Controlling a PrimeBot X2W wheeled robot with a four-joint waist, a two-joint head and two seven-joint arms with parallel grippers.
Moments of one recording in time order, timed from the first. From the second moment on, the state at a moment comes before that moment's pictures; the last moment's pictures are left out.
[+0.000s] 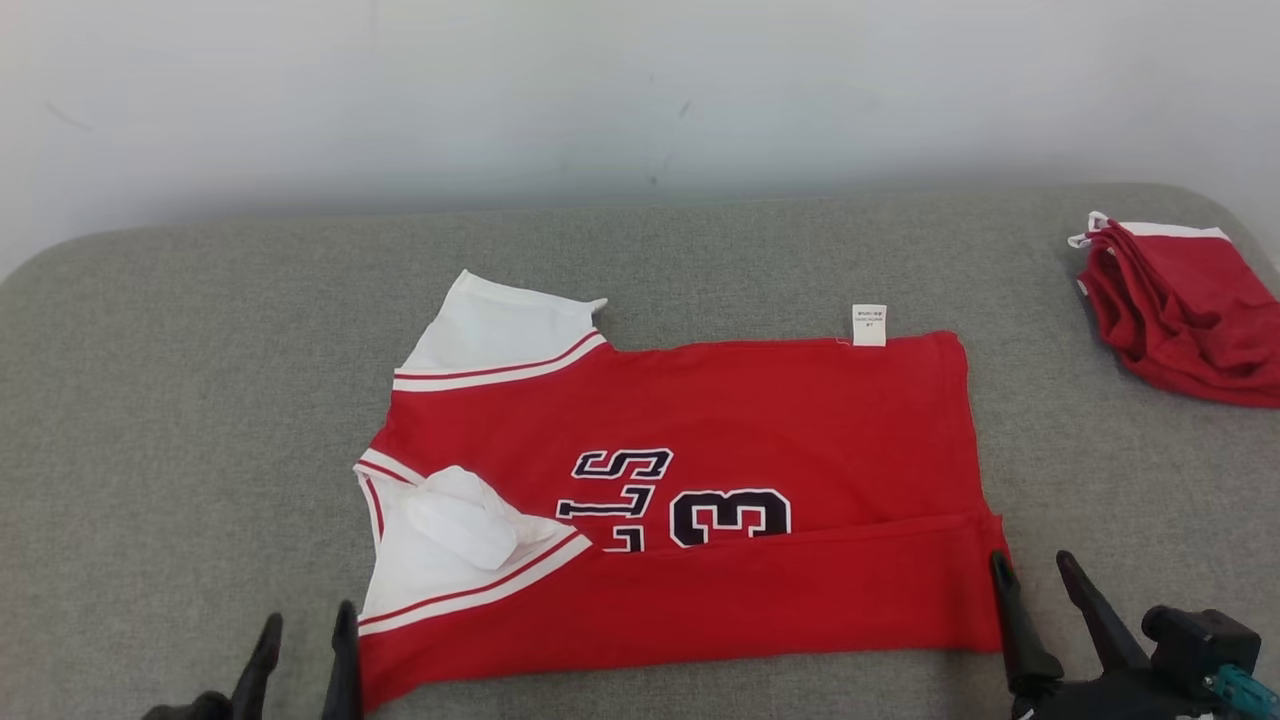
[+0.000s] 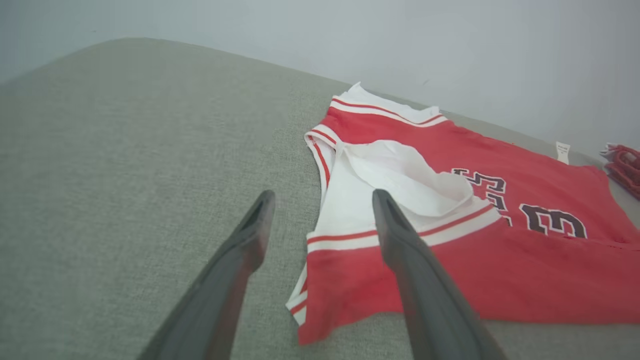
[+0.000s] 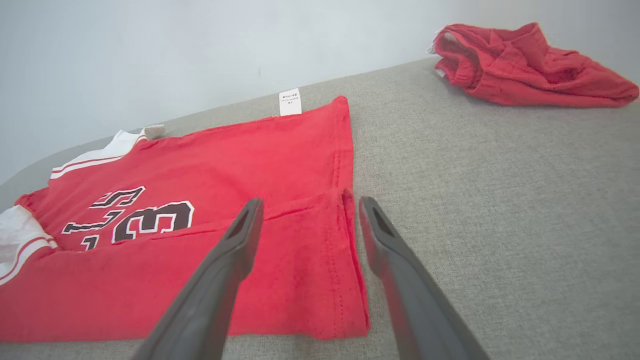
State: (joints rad) left arm 0.01 0.27 -0.23 0.24 -0.60 0.02 -0.26; right arm 0.06 -0.20 -0.05 0.15 0.37 0.13 -0.06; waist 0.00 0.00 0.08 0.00
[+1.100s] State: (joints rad) left arm 0.08 0.11 0.09 0.11 -0.19 -0.11 -0.26; right arm -0.01 -0.14 0.01 0.21 0.31 0.13 -0.26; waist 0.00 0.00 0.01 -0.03
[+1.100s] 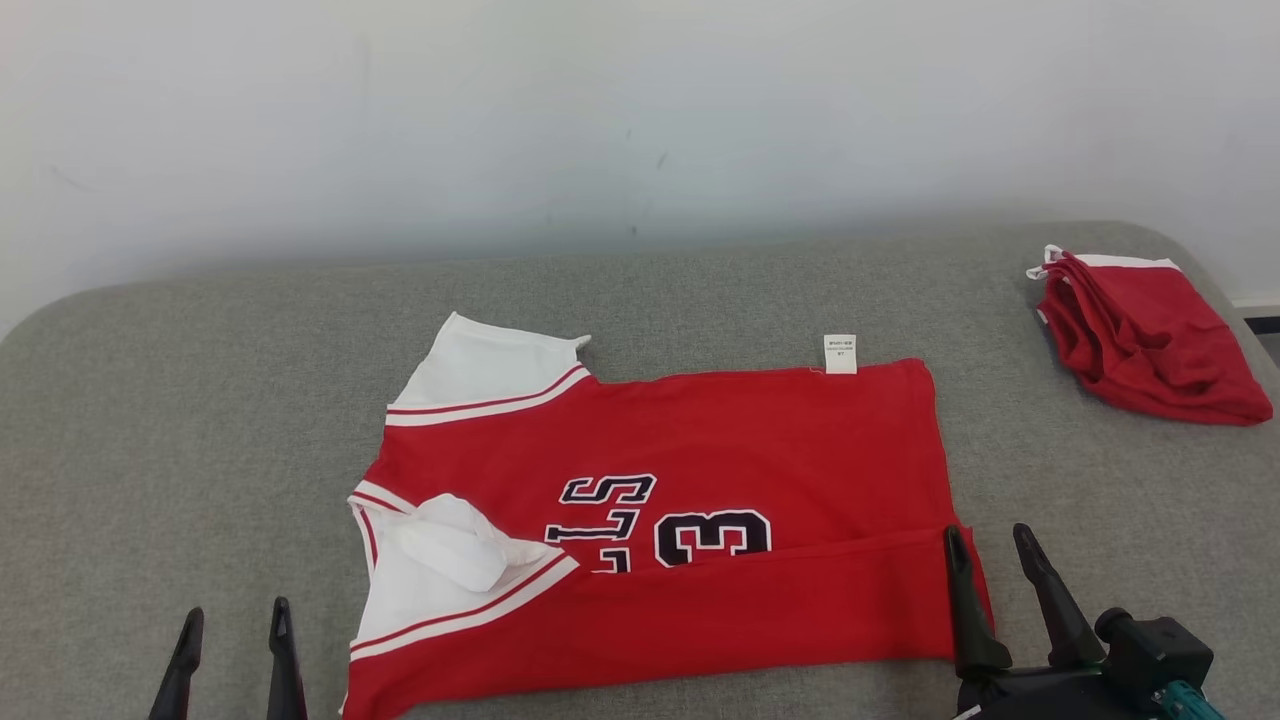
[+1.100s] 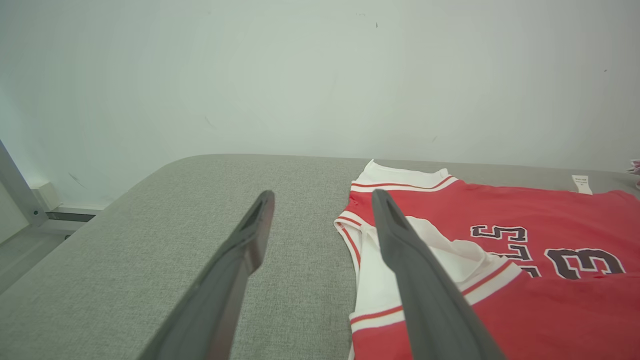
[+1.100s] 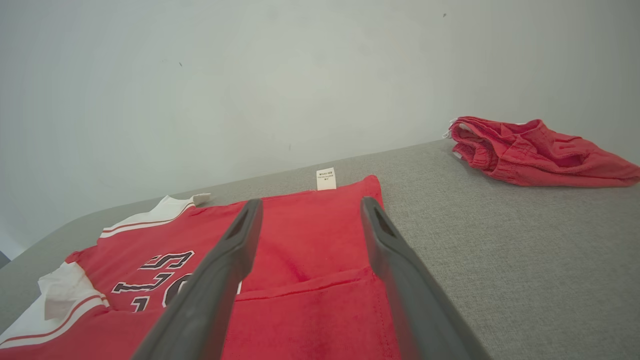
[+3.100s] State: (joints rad) left arm -0.90 0.55 -0.39 0.57 -0.56 -0.13 0.02; right arm -0.88 -0.20 0.15 0.80 0.34 0.13 -0.11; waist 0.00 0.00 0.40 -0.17
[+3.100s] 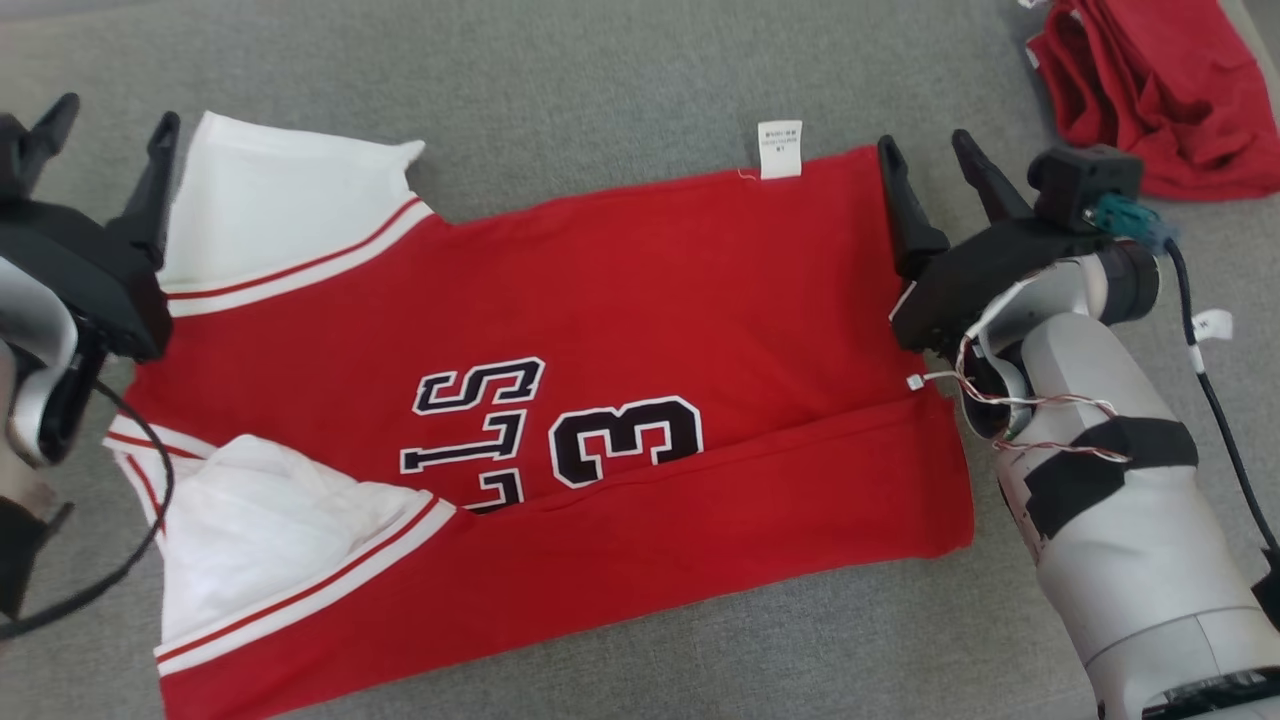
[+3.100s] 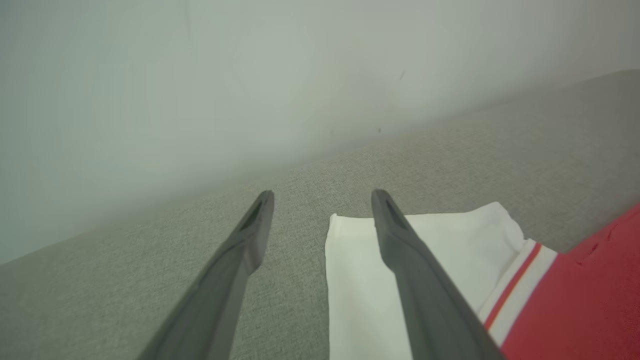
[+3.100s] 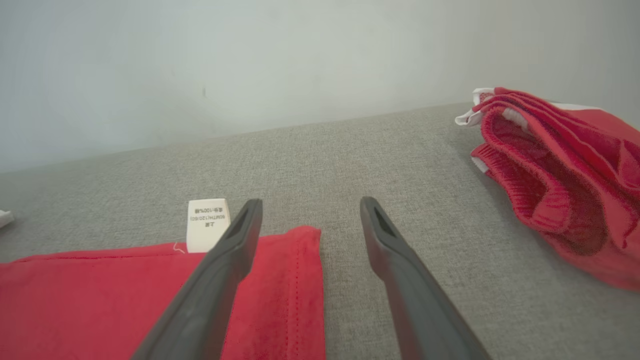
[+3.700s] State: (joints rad) left arm -1.08 0.61 -0.60 0.77 -0.69 -0.13 0.07; right arm -1.01 -0.17 0.32 0.91 0.41 0.13 -0.09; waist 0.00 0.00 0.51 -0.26
